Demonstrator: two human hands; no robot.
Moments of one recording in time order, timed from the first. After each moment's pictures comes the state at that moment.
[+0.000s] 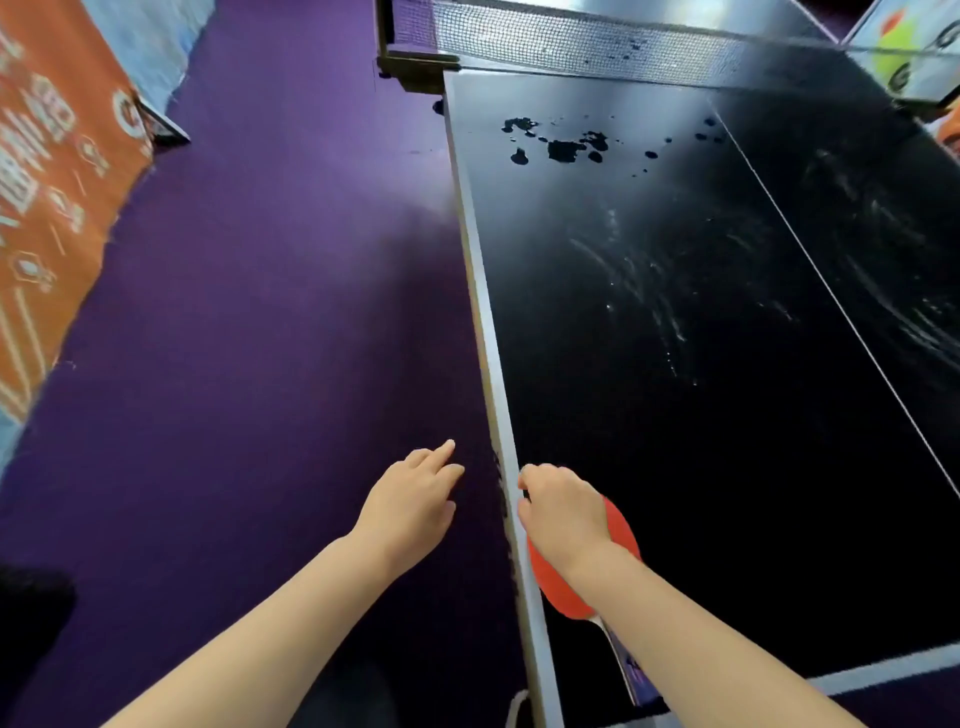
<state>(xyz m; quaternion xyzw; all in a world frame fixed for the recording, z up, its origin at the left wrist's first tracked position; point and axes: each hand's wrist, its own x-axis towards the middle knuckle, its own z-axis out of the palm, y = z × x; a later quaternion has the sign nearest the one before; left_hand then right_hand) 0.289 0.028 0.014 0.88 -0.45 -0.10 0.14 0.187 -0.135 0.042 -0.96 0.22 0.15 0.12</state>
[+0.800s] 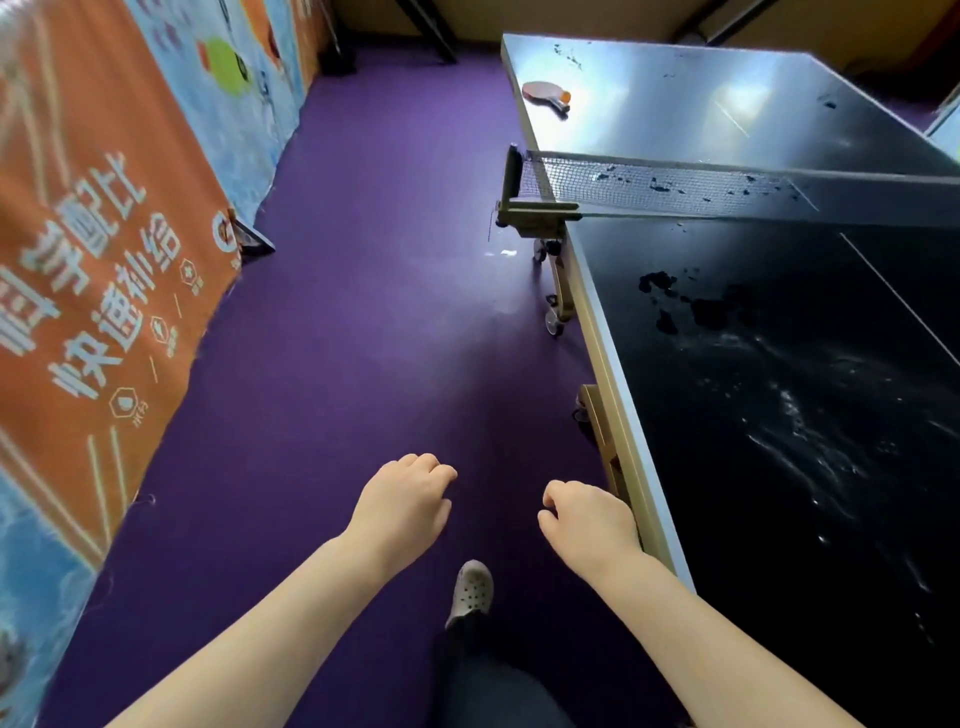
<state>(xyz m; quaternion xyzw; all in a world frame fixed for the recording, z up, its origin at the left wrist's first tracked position) 0.717 0.090 0.047 0.88 -0.45 0.03 0.13 0.596 -0.099 0.073 -0.96 0.22 0.13 0.12</state>
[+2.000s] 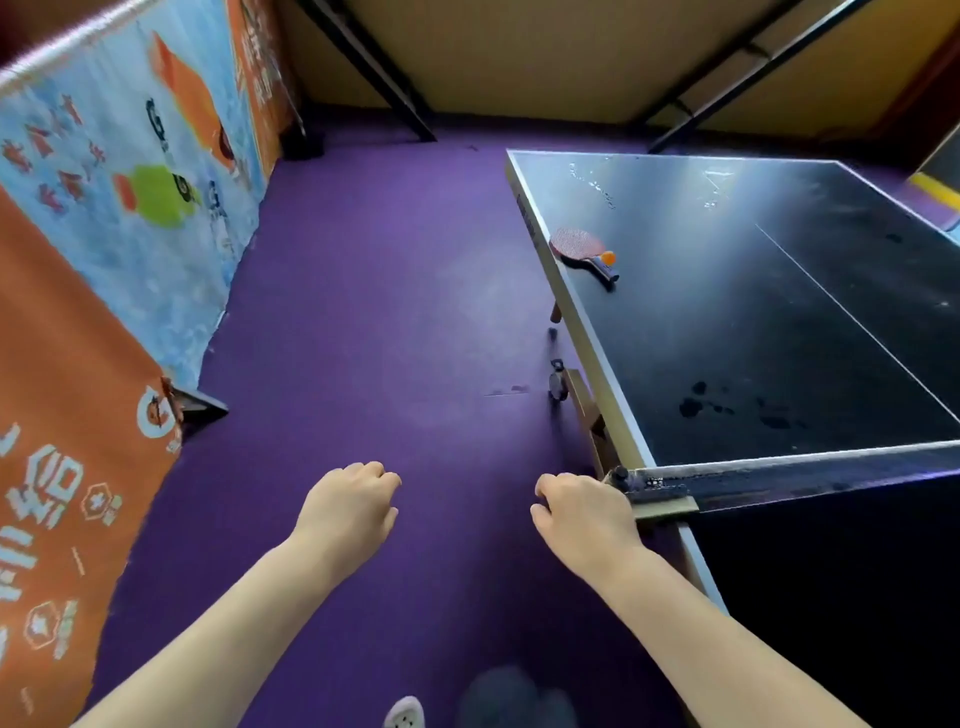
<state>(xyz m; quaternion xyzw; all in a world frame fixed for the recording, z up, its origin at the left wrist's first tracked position) 1.433 -0.103 0.085 0.89 -0.46 0.07 0.03 1.278 -0.319 0.135 -0.97 0.20 0.09 0.03</state>
